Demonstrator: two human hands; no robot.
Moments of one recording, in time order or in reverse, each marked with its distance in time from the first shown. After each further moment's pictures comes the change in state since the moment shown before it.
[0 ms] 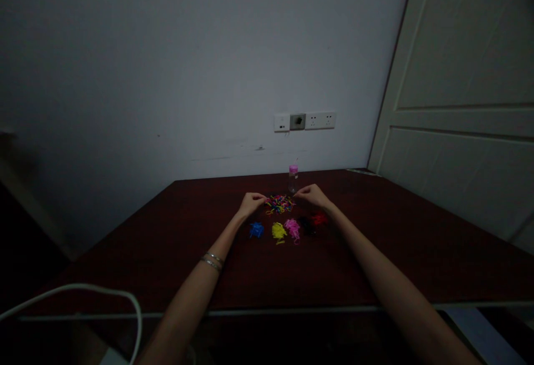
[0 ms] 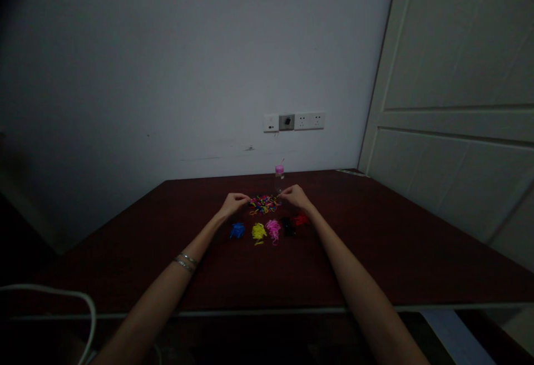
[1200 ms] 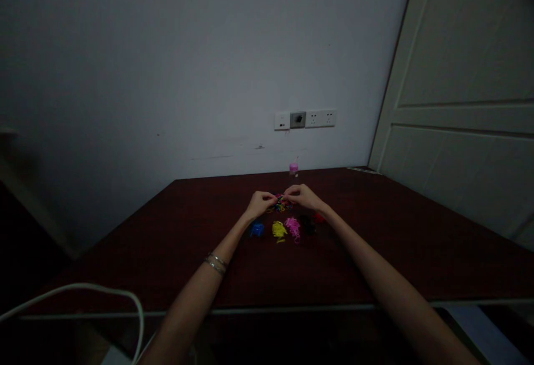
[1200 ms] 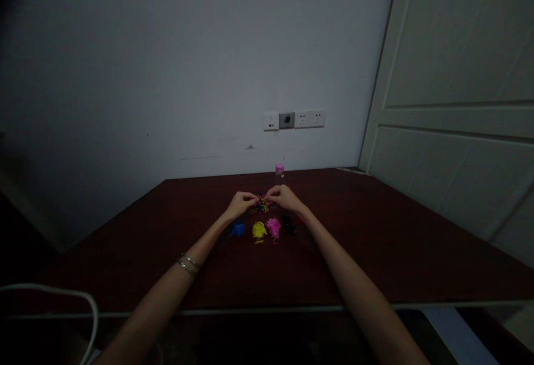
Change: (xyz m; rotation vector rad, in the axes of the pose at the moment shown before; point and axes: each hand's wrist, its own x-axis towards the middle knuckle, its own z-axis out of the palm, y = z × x) left_hand -0.009 0.019 0.020 0.106 -0.109 0.210; right_hand -0.013 -0.038 0.016 0.128 -0.169 -0.358
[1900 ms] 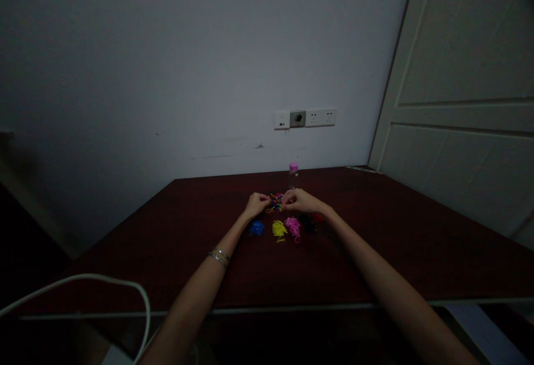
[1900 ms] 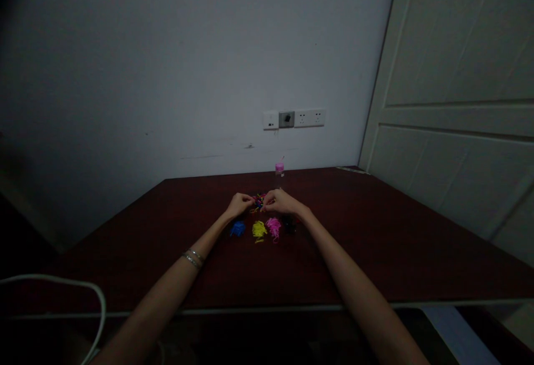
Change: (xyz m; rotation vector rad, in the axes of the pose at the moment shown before) left_hand 0.012 -0.041 -0.001 0.223 0.028 -0.119; right_hand -0.009 -0.021 0.004 -0.203 -0.234 -0.094
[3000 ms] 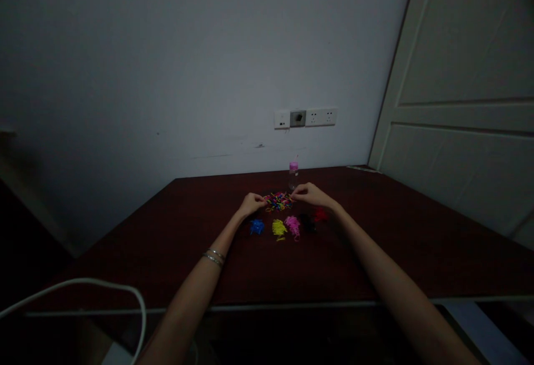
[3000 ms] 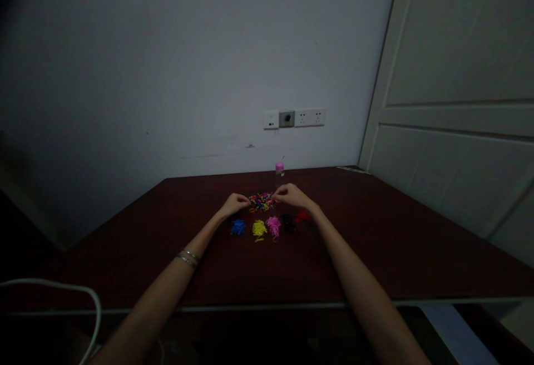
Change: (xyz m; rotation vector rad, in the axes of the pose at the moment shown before) left_hand -0.004 -0.012 -0.016 -0.036 -0.100 -0.020; right_hand -0.012 0.025 -0.019 0.098 0.165 0.191
